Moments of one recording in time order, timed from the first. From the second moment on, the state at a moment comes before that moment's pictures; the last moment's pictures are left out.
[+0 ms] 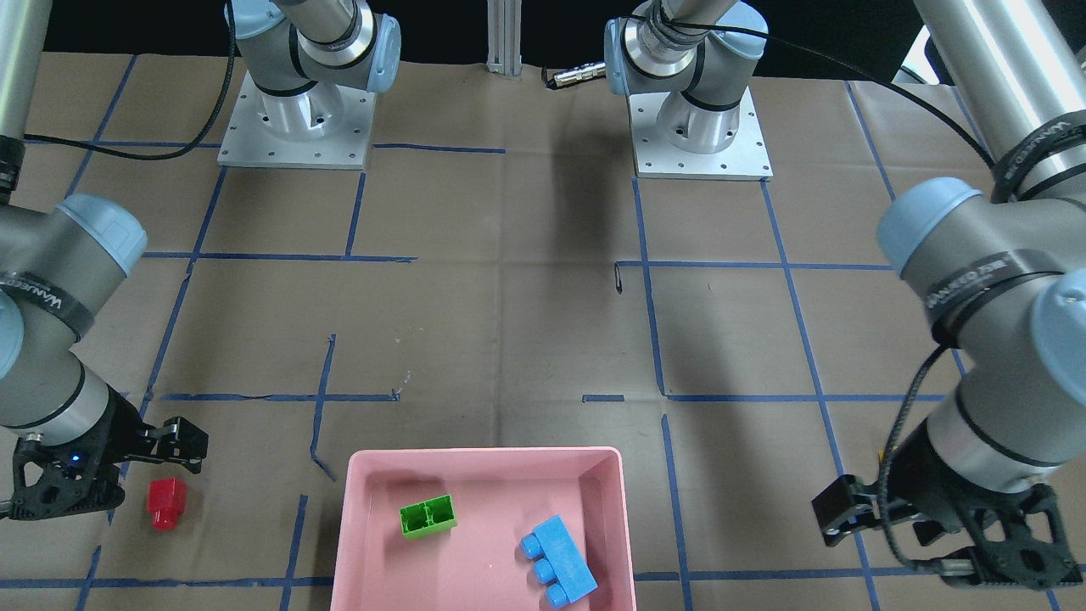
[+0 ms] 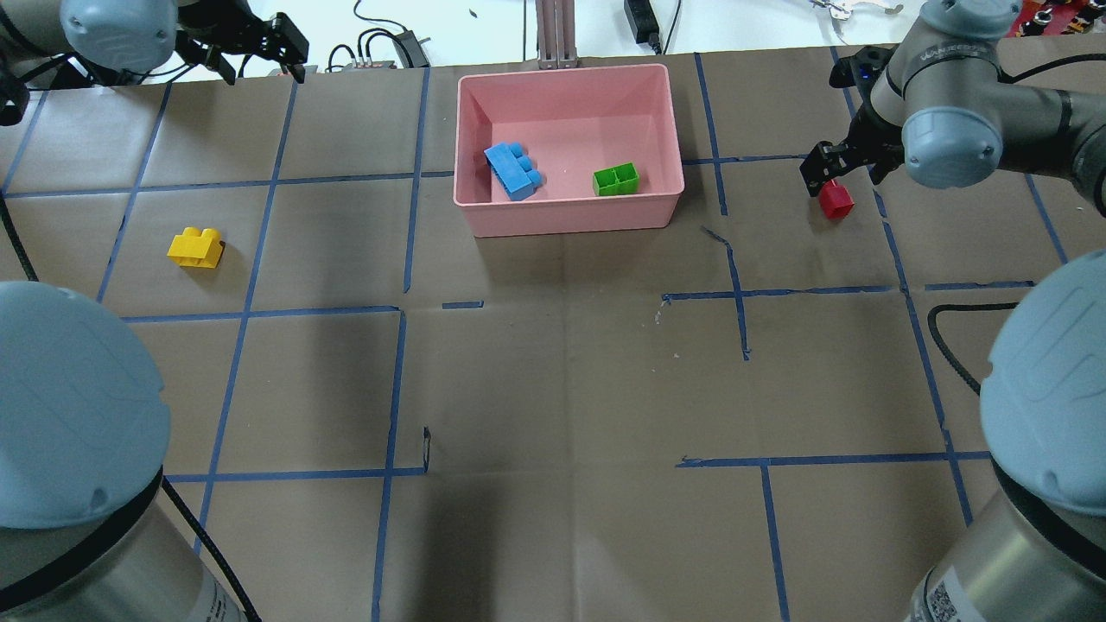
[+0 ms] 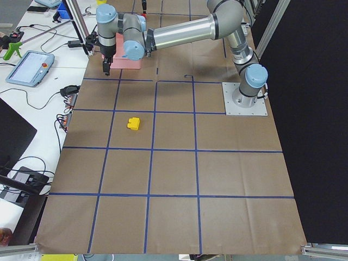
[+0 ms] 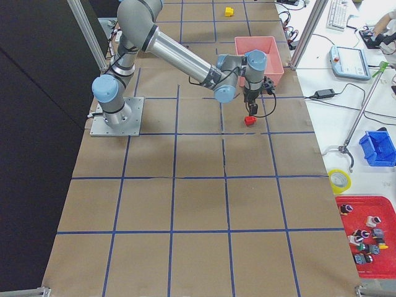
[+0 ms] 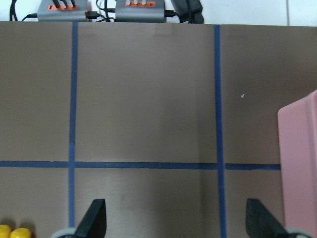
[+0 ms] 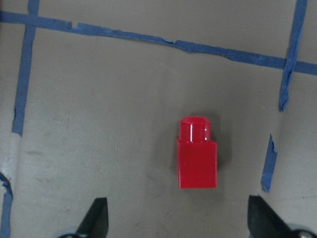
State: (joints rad) left arm -1.34 -2.13 -1.16 -1.24 1.55 0.29; right arm 1.32 -1.05 1.60 -2.19 -1.54 -0.43
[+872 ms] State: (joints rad) left arm -1.10 -2.13 -1.23 -1.29 1.52 0.61; right arm 1.31 -0.96 1.59 -2.25 -1.54 -0.48
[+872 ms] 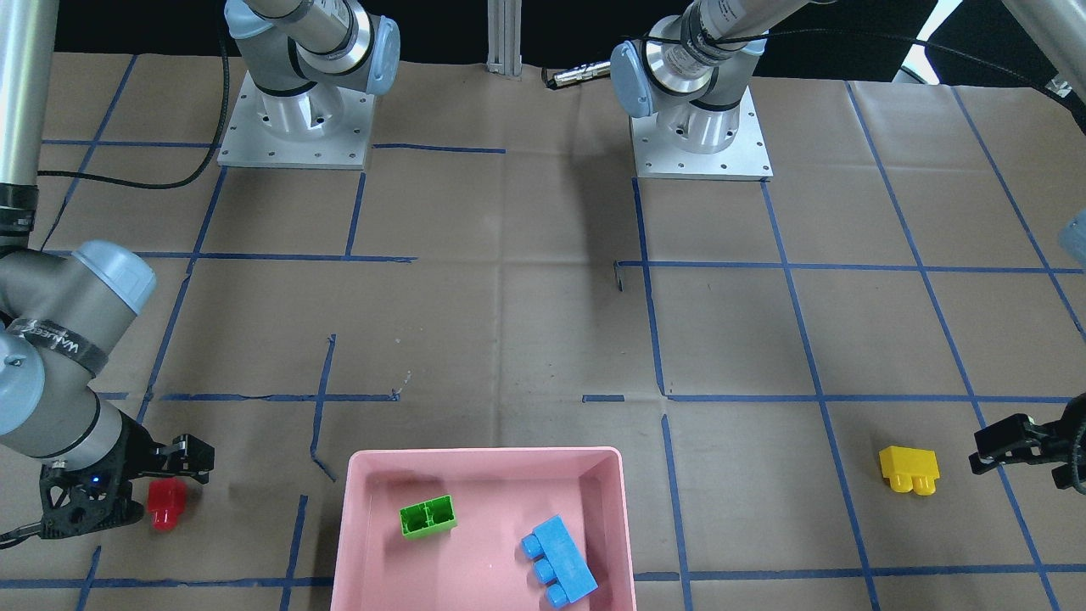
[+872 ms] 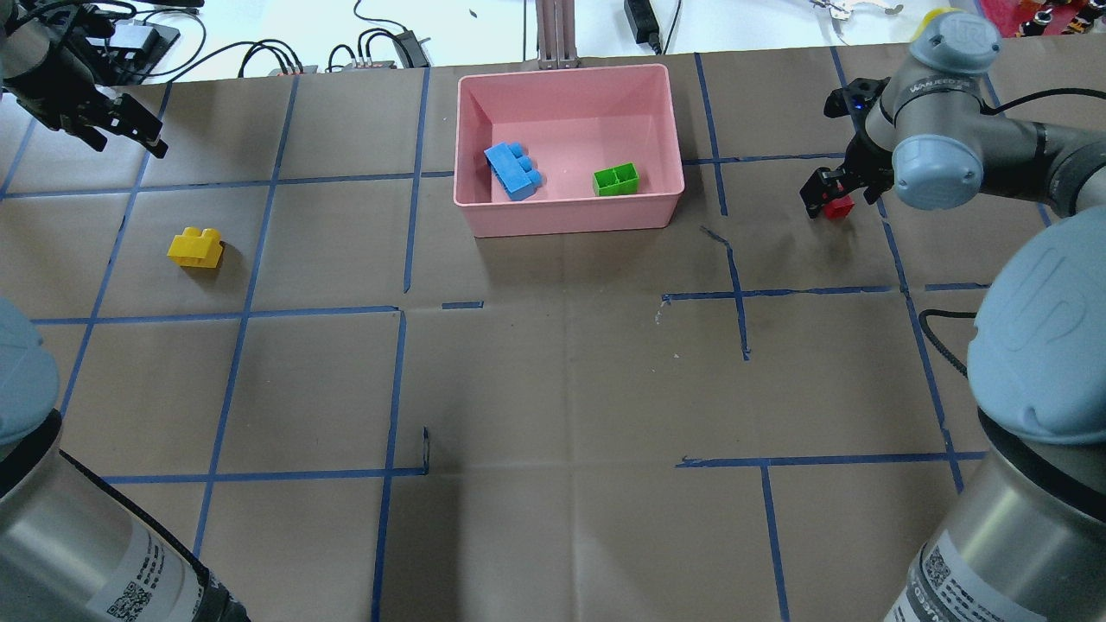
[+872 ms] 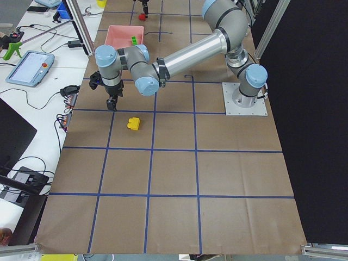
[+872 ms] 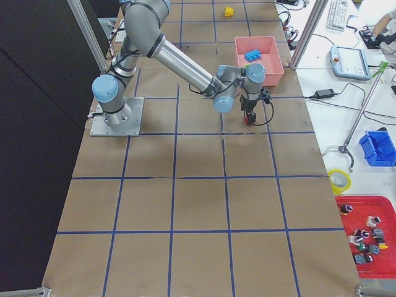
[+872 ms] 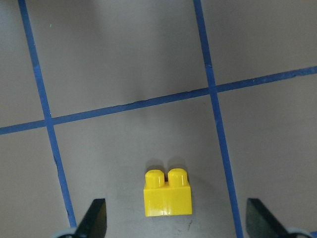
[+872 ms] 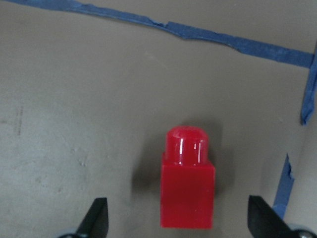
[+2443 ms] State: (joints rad) left arm -1.10 -2.11 -1.37 -1.20 1.53 -0.67; right arm 1.31 -1.00 1.36 -1.94 -1.54 -0.42
